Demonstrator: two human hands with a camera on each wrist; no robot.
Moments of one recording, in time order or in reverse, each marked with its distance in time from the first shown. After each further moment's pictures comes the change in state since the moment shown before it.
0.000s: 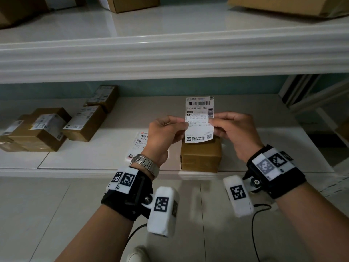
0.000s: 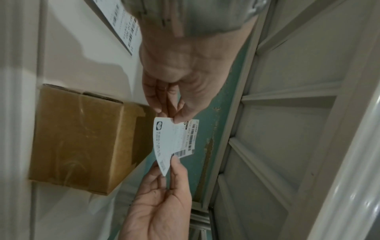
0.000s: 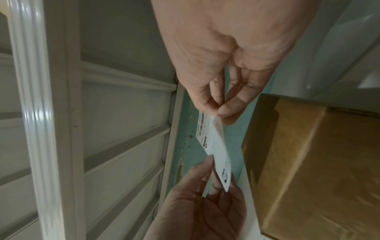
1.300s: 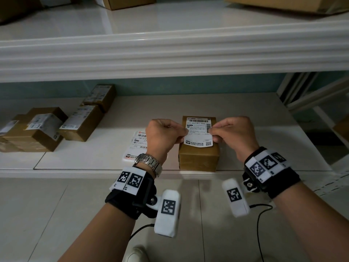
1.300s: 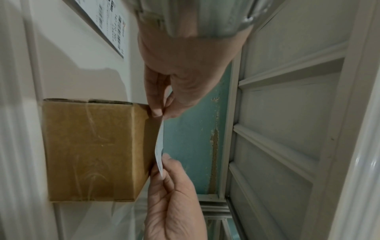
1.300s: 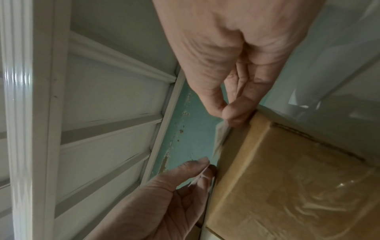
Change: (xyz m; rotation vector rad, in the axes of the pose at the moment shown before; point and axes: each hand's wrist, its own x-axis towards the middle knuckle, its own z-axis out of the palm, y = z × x) left_hand 0.011 -0.015 0.004 0.185 0.090 0.038; right_hand 0.006 0.014 -0.006 -0.323 0.077 0.033
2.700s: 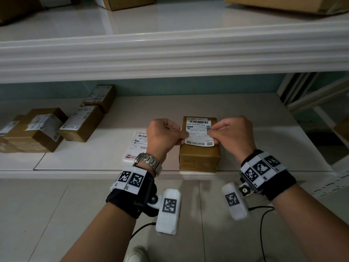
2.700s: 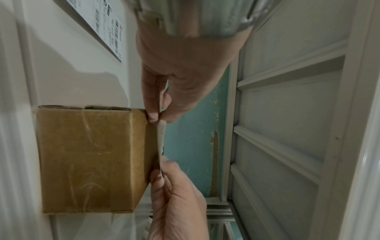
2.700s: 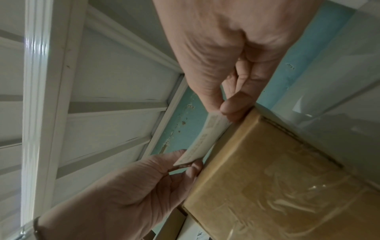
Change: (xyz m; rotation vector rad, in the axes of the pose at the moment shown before) left_hand 0.001 0.005 0.000 0.095 0.016 -0.031; right_hand 0.003 0.008 0.003 -0.226 0.036 -0.207
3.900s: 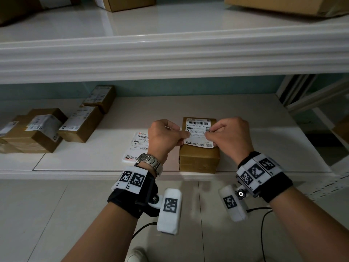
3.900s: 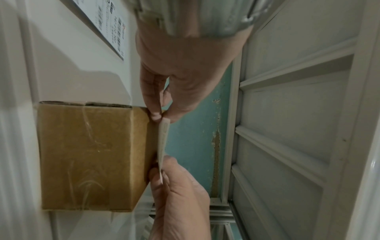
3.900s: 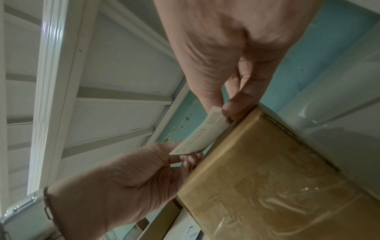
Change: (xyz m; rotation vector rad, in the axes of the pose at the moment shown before) left_hand 0.004 -0.001 0.004 0.004 0.000 -0.021; right_hand -0.001 -0.001 0.004 -0.115 -0.011 -0.070
